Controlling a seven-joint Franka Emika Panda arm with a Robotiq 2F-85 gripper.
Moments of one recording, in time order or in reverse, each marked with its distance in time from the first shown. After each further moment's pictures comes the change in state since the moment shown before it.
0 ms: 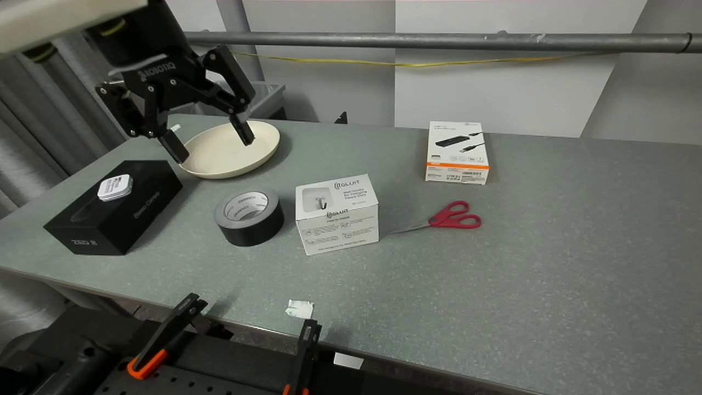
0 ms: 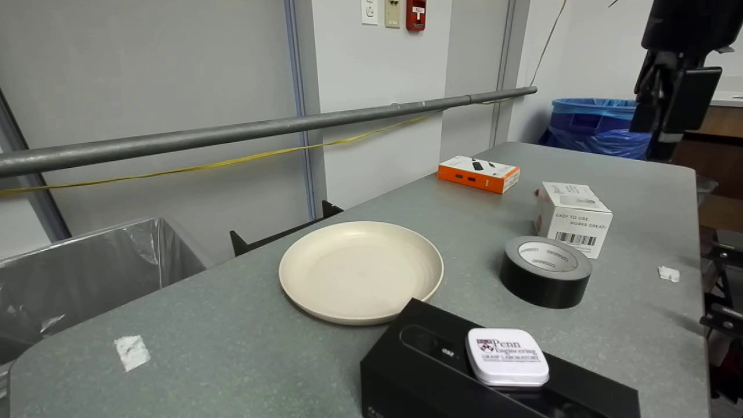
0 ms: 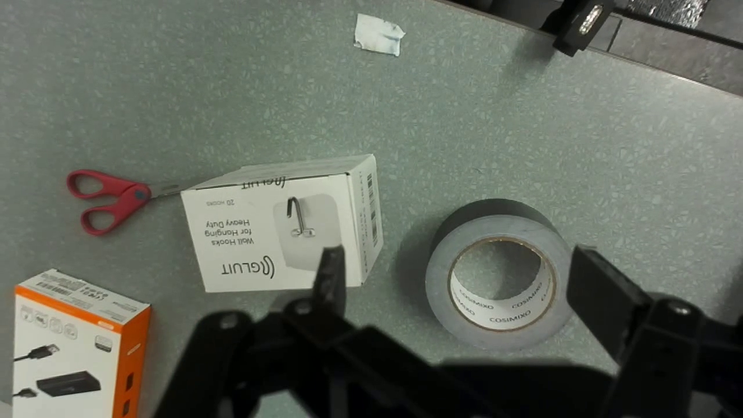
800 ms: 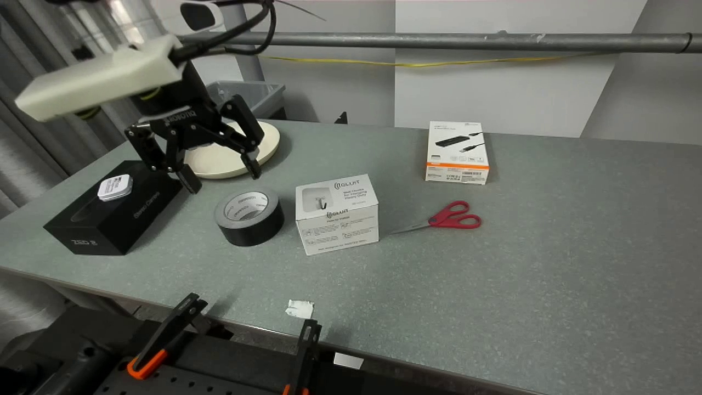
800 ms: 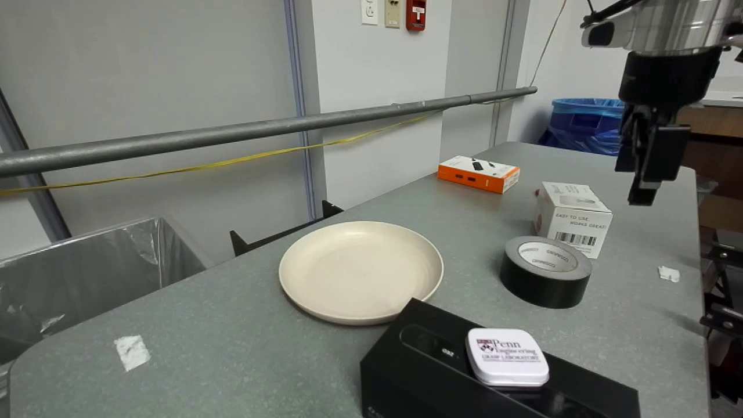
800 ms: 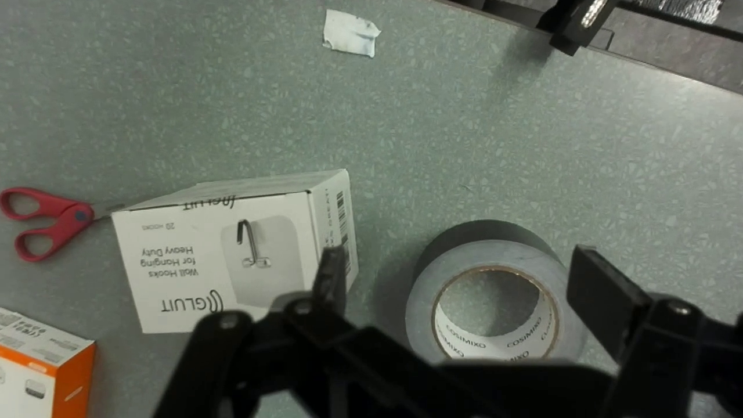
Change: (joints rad) arm -0.002 0.187 0.009 0.001 -0.047 0.136 0.072
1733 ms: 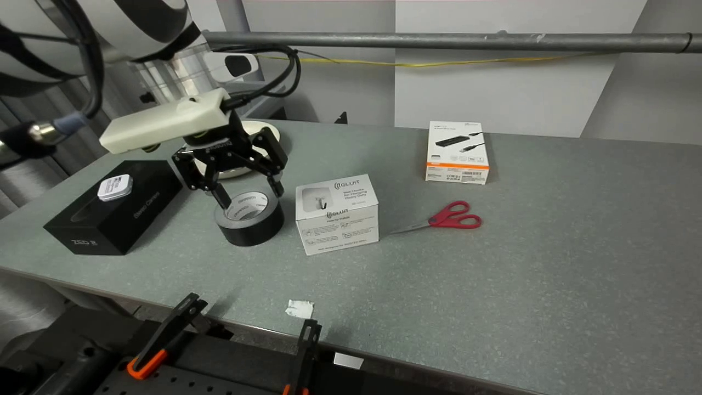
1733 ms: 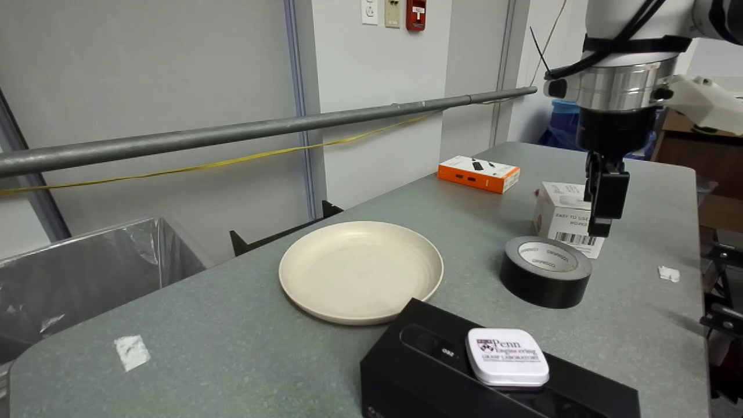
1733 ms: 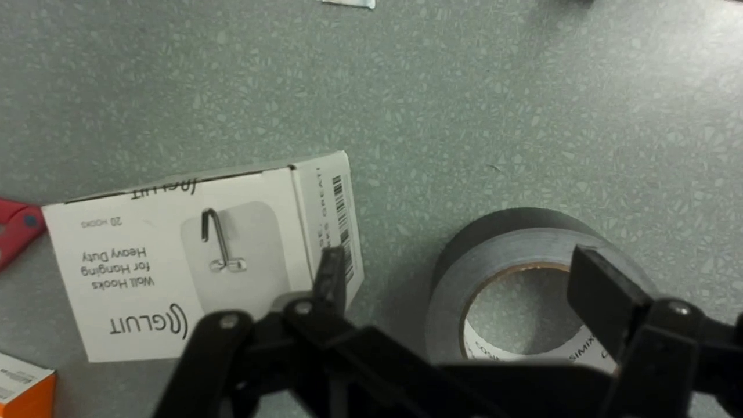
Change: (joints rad) arm -0.011 0.266 -0.043 0.102 -0.147 0.114 0.133
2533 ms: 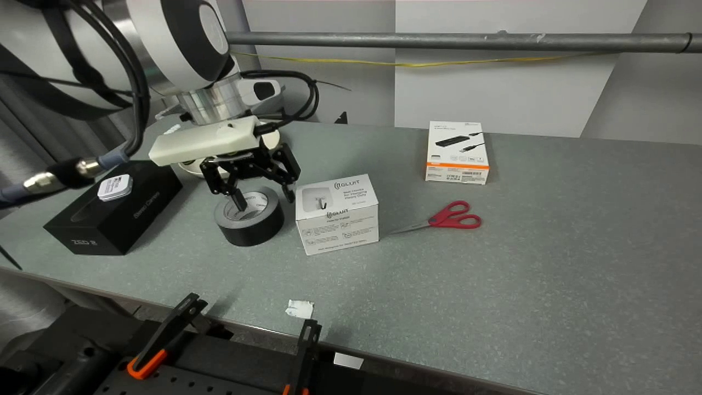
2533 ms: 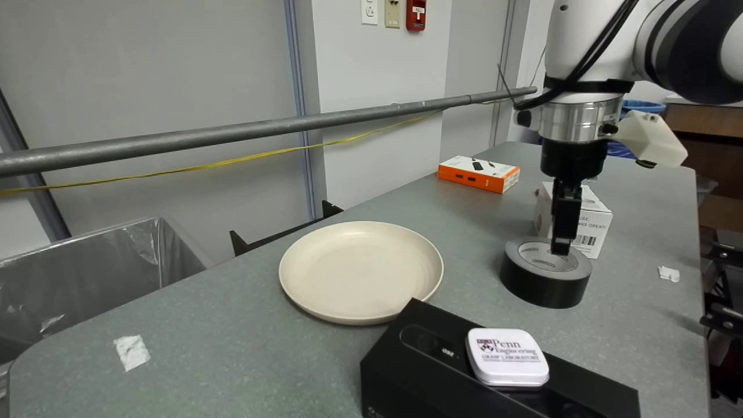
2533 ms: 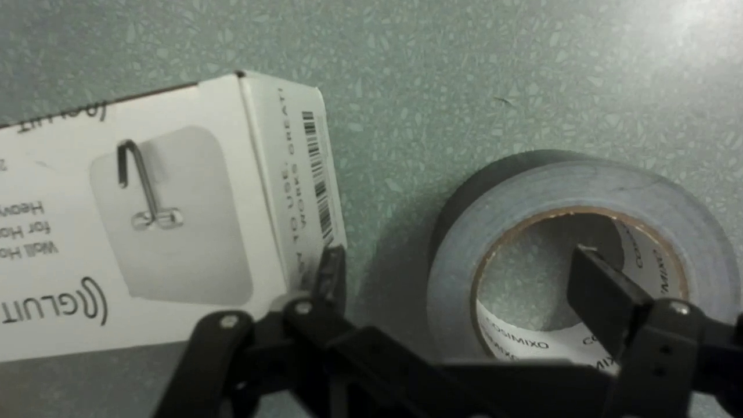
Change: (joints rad) arm 0.034 0.212 -0.065 0.121 0.000 0.104 0.000
